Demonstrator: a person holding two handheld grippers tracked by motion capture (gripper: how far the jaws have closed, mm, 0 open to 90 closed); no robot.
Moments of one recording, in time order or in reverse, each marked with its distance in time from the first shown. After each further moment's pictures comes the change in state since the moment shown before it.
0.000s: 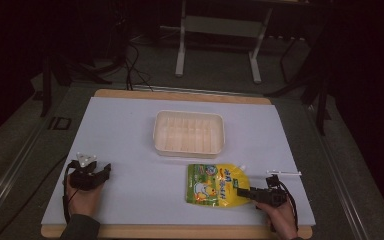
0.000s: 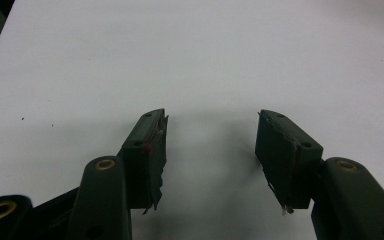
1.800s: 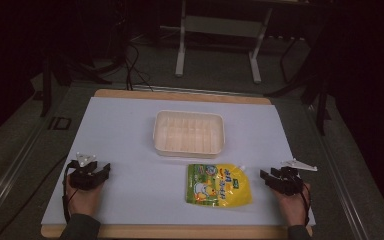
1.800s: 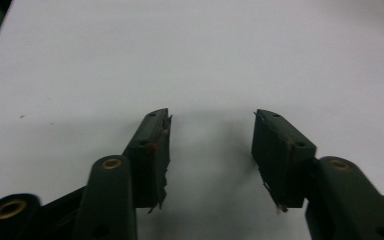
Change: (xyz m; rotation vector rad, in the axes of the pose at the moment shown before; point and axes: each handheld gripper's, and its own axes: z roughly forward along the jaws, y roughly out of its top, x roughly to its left) left arm 0.002 0.000 -0.001 -0.005 -0.016 -0.018; right arm -0.018 0.023 -0.031 -0.204 -0.480 -0.217
